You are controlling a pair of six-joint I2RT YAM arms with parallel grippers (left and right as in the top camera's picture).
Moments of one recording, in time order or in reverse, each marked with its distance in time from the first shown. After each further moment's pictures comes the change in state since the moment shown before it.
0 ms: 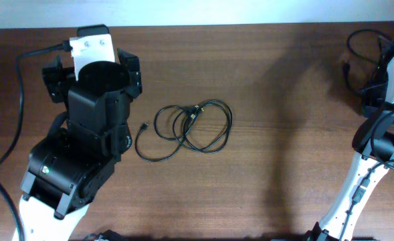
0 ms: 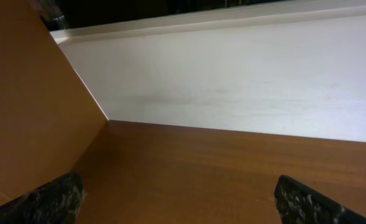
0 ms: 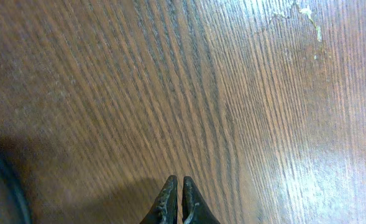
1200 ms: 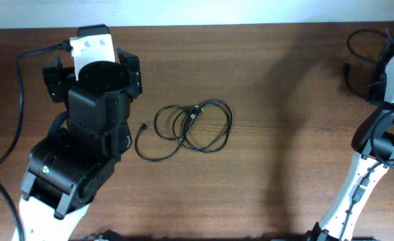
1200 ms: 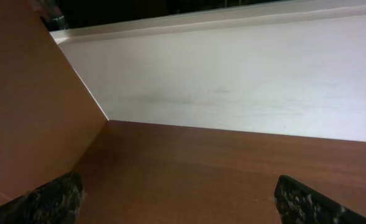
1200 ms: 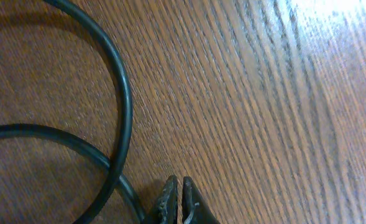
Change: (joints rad) left arm 0.000 0.000 0.000 0.000 0.000 0.001; right arm 0.001 0.016 -0.002 0.242 0.129 0.026
